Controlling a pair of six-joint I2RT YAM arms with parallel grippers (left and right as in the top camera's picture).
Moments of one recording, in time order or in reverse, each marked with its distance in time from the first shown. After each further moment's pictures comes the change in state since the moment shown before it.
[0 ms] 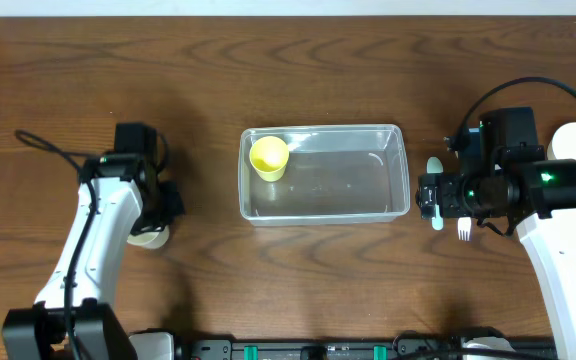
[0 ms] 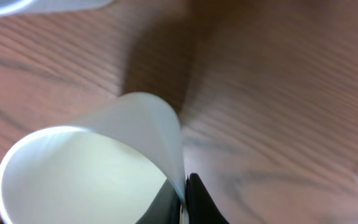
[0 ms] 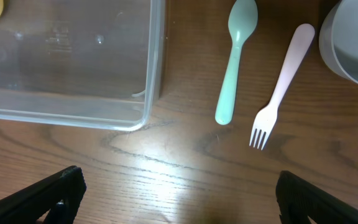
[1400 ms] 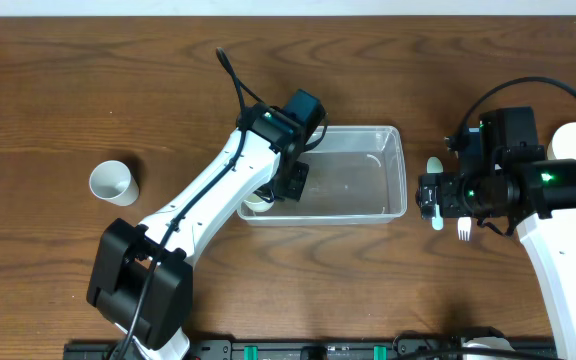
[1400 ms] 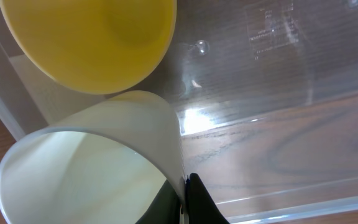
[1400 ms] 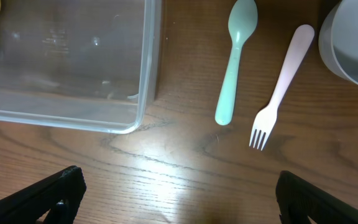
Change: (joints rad) left arm -0.627 0.359 0.467 -0.143 0.025 0.033; right arm 0.000 0.000 0.002 0.000 0.000 -0.002
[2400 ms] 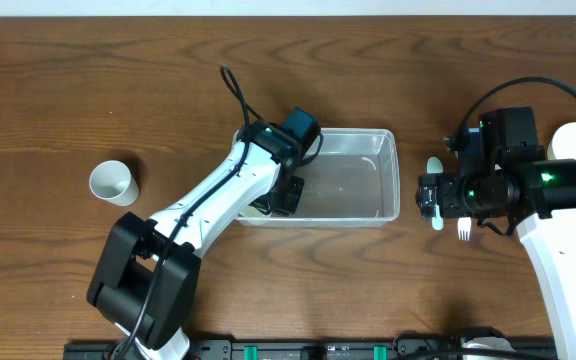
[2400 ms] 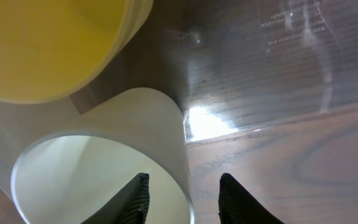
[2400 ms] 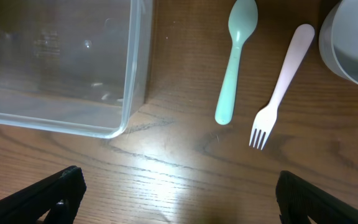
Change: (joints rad) left arm 0.000 0.001 -0.149 0.107 0.000 0.006; right arm 0.000 0.000 0.000 -0.002 0.000 -0.001
